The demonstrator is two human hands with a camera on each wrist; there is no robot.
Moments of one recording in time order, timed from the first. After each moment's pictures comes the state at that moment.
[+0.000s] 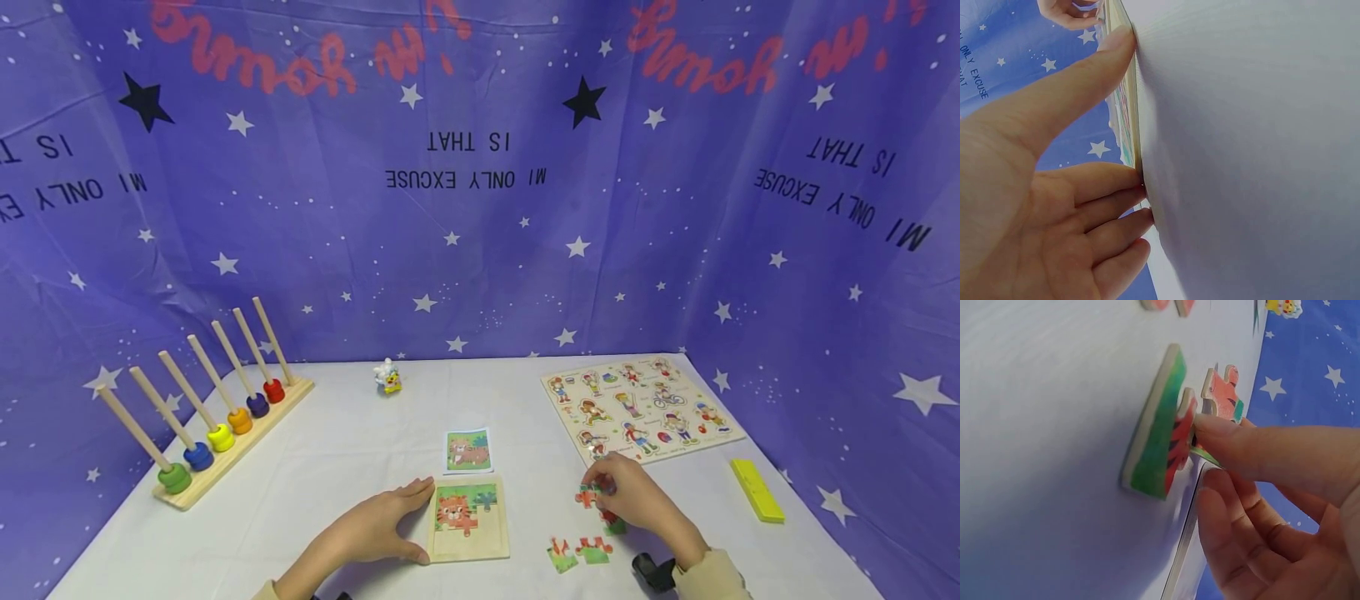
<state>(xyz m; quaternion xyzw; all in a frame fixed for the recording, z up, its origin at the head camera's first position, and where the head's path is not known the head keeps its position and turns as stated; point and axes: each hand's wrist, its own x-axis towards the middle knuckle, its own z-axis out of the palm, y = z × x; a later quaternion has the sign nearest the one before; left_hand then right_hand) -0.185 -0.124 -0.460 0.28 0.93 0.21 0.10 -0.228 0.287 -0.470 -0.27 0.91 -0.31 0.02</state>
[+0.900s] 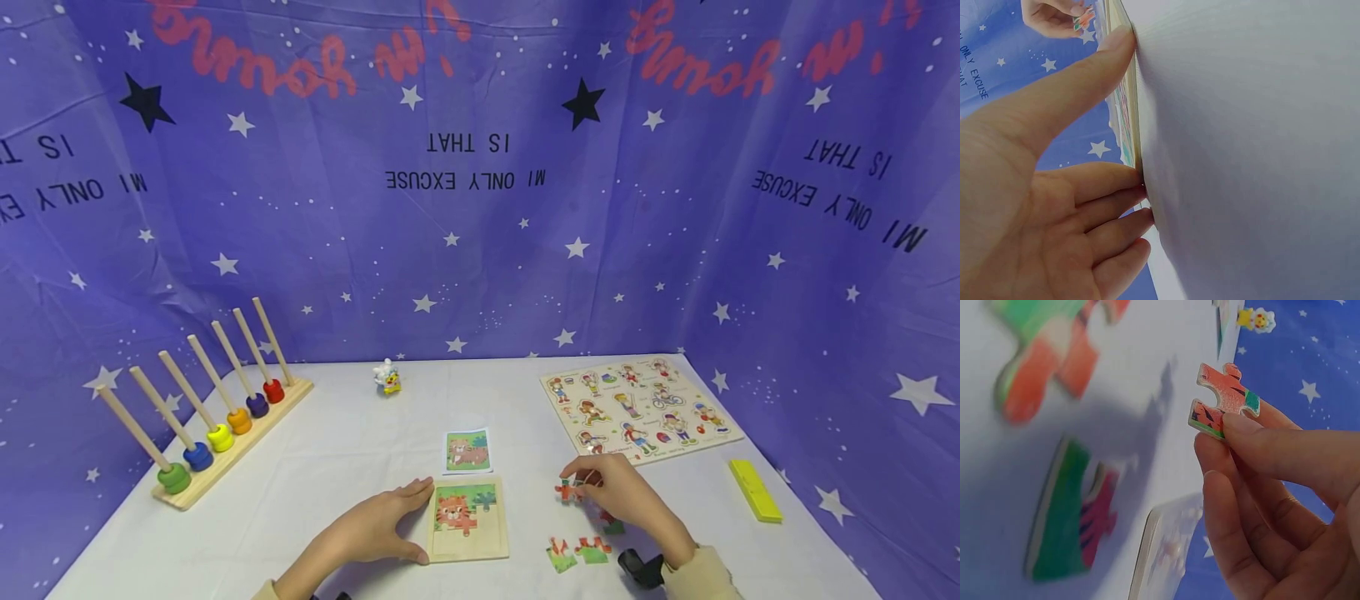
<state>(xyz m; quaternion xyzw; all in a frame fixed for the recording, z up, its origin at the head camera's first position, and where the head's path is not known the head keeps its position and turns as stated) -0.184 -0.124 -0.458 0.28 0.93 0.20 0.10 -0.227 0.265 -0.455 -0.28 0.90 -0.33 0.01</state>
